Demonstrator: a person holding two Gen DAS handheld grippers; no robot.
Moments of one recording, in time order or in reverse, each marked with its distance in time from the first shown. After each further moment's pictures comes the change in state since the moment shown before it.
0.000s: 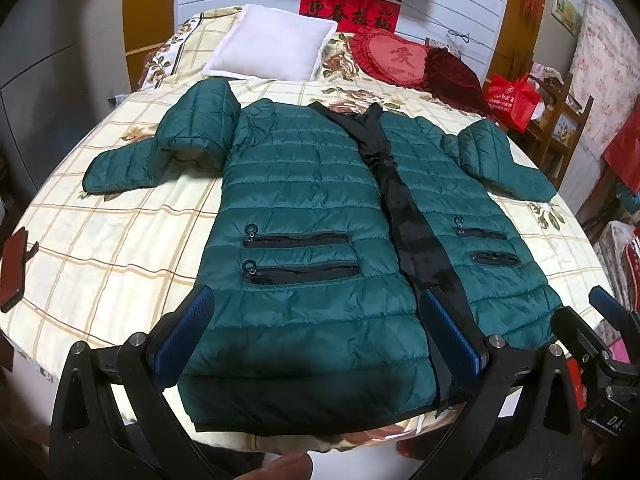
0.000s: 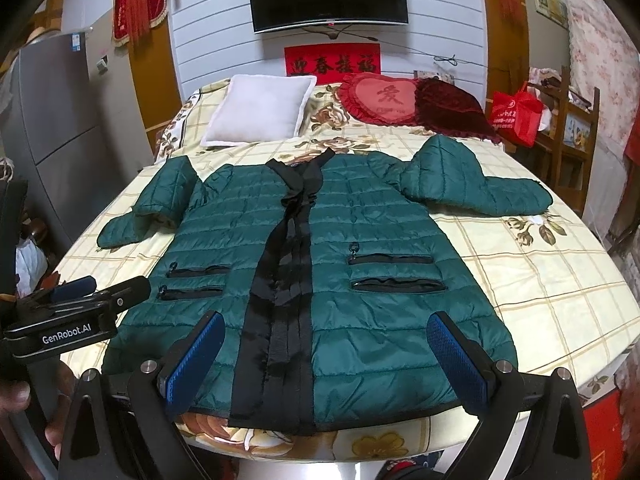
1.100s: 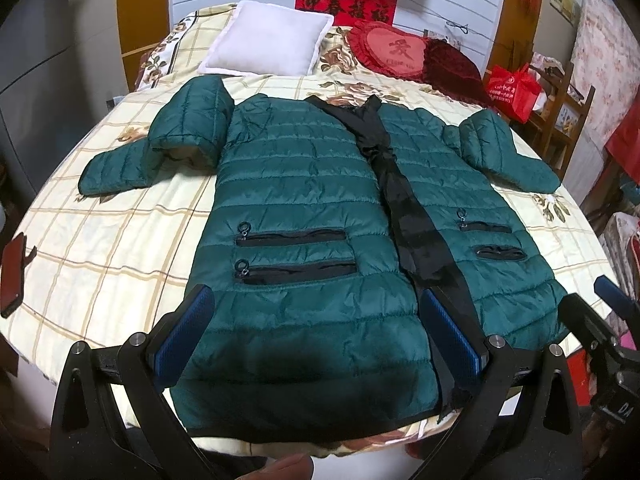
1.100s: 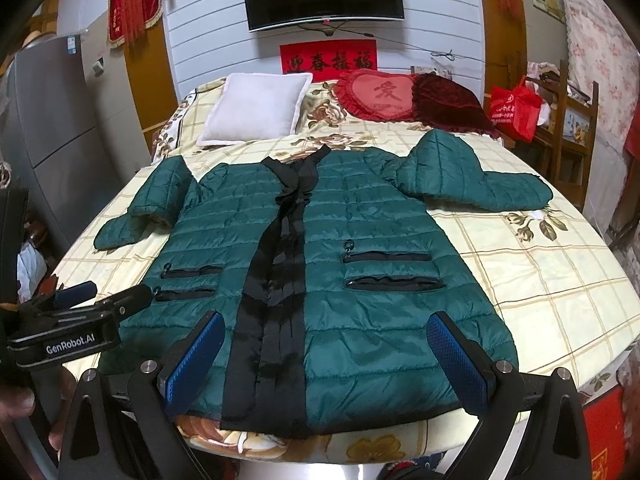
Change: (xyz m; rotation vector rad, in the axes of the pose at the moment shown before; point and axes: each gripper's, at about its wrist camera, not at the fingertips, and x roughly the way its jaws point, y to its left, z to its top) left arm 0.013 -0.009 0.001 0.025 0.016 0.013; right arm 0.009 -0.006 0.001 0.012 0.008 -0.001
